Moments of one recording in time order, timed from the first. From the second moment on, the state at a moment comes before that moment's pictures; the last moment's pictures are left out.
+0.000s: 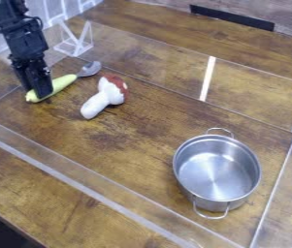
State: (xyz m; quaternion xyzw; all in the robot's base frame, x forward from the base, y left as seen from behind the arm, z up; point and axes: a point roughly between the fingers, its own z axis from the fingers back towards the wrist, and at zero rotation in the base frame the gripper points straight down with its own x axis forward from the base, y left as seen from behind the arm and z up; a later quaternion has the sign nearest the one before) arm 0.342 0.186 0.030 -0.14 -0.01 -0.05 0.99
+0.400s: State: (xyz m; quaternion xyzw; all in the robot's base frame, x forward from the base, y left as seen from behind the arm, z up) arm 0.347 0.197 0.043 -0.13 -0.02 -0.09 0.99
